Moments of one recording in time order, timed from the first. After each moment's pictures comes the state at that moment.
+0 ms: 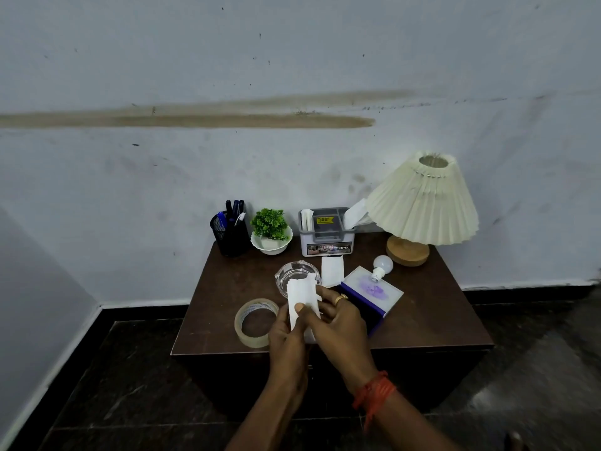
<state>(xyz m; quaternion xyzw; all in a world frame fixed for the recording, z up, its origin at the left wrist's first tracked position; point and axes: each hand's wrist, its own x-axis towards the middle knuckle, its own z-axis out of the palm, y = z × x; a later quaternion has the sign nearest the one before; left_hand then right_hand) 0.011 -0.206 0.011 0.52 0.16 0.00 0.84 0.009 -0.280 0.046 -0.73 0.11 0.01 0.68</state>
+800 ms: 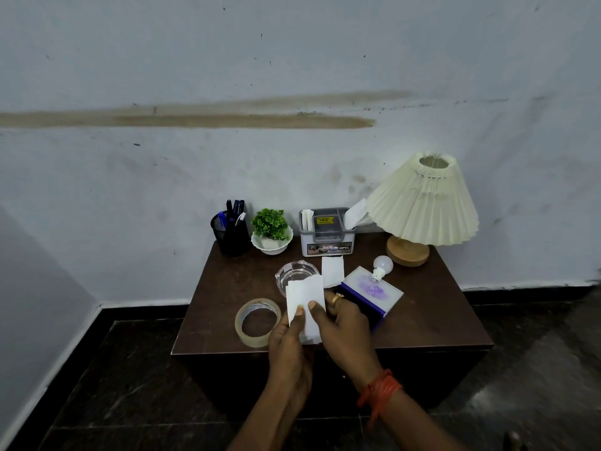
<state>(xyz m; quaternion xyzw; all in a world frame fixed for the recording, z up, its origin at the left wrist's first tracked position) 0.007 -0.206 0.014 0.42 0.22 -0.02 0.88 0.010 -0.288 0.043 -0.79 0.05 -0.04 0.61</state>
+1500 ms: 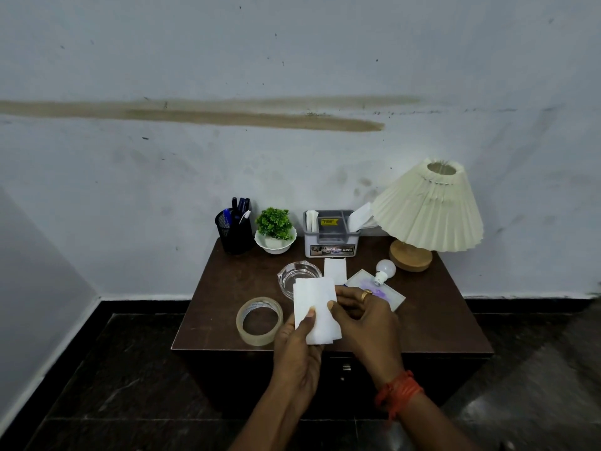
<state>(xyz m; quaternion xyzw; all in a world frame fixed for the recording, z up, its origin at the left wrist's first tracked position) 0.009 -0.212 0.017 0.35 0.21 -0.04 0.91 0.015 -0.314 0.043 -0.80 0.08 -0.11 0.59</state>
